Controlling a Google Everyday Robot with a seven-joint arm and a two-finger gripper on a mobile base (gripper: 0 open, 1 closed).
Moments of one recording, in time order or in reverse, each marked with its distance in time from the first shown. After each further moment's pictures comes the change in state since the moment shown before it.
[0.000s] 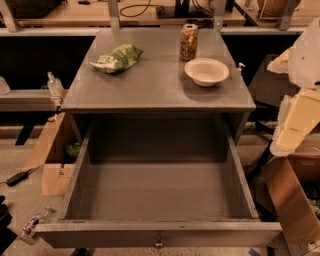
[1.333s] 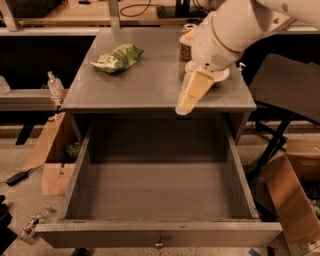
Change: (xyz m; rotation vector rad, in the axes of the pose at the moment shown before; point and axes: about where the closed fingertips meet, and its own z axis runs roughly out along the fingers) arm -0.170 -0.078 0.071 0.119 -0.352 -0.207
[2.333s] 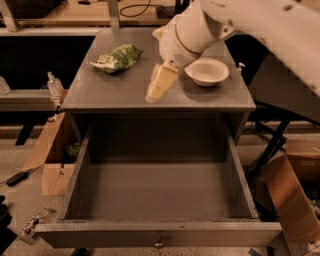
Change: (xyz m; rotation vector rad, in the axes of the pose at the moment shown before) arm -0.049 -0.047 0.068 0.071 -0.104 -0.046
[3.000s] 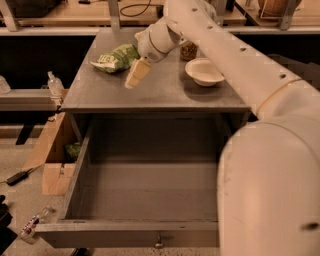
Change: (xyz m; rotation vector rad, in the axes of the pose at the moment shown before) arm 0.006 -0.094 0.147 0.014 -0.101 0.054
